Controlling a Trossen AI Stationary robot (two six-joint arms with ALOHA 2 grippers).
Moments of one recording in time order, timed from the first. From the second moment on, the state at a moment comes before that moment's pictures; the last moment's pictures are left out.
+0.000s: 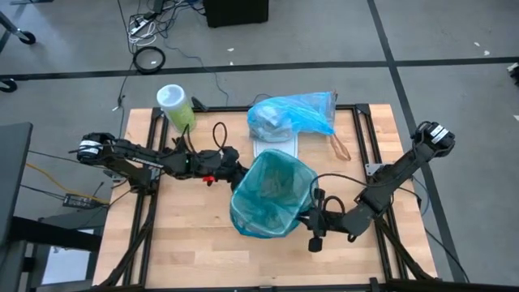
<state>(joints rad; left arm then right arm) -0.02 1.41 0.65 0.48 -0.05 -0.71 0.71 1.36 0.78 0.27 1.07 0.95</state>
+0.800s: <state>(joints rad) 0.04 1.41 0.65 0.46 0.20 -0.50 0.81 1.23 0.78 0.08 1.02 0.89</state>
